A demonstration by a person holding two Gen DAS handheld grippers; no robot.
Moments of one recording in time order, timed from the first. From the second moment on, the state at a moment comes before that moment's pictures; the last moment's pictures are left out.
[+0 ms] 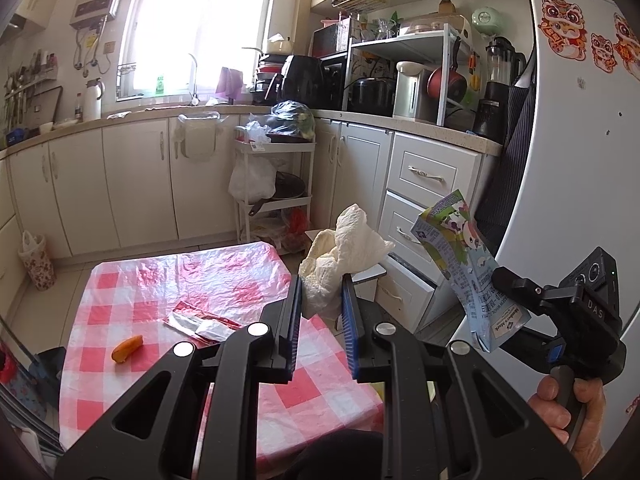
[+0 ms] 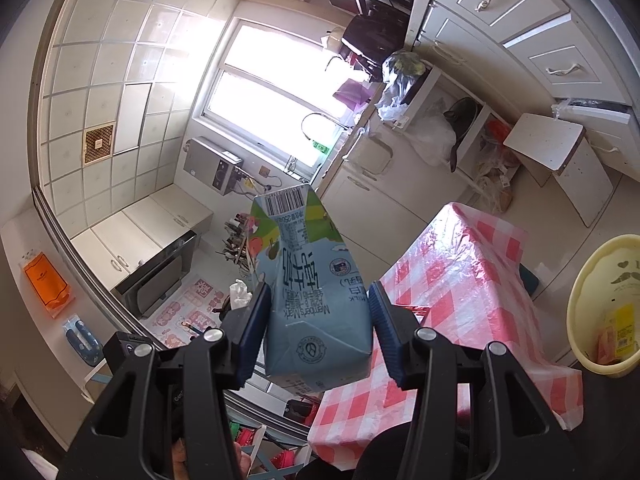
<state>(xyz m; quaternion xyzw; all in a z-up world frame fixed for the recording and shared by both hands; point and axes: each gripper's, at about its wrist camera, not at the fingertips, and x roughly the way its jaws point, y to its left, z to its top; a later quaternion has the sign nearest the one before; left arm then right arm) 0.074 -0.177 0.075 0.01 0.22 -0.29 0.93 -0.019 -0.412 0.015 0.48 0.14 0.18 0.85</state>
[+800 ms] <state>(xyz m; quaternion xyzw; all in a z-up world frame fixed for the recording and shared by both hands) 0.166 -0.387 -0.077 0.08 0.53 -0.37 0.76 -0.006 -0.498 -0.141 0.52 0.27 -0.05 0.81</state>
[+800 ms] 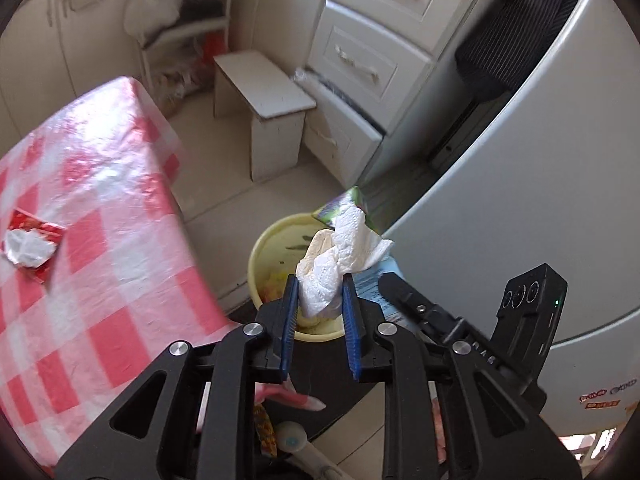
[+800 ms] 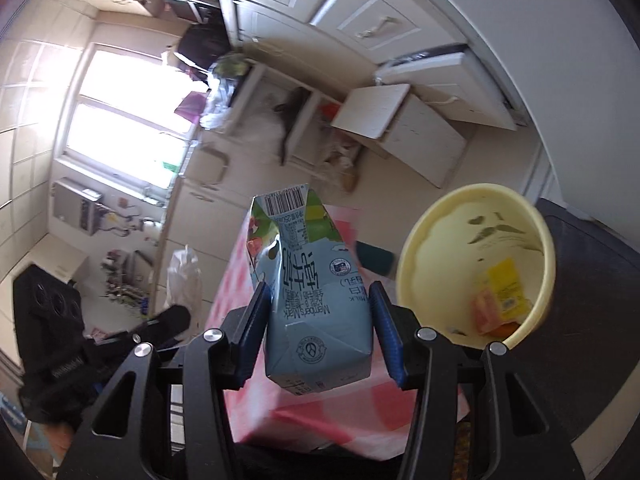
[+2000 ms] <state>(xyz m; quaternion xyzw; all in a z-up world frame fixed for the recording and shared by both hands) 0.134 -0.156 -0.001 0.03 0.38 -0.18 0.91 0.022 -0.361 -0.003 0.33 0.27 -0.01 0.90</state>
